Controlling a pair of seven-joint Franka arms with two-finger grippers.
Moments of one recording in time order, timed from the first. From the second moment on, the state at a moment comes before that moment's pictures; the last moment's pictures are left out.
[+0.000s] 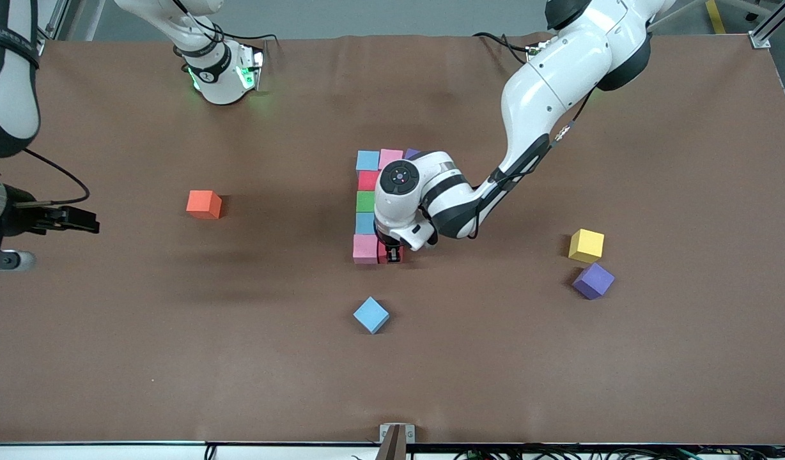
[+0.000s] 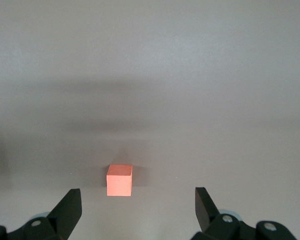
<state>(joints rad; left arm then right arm) -0.36 0.98 -0.59 -1.34 0.60 2.26 -2.72 -0.05 0.27 -0.03 -1.40 -0.04 1.55 -0.09</state>
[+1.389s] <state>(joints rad) -0.34 0.91 -0.59 -1.25 0.58 2.23 -2.38 -0.05 0.24 -0.01 -1.32 -0.02 1.41 -0.09</state>
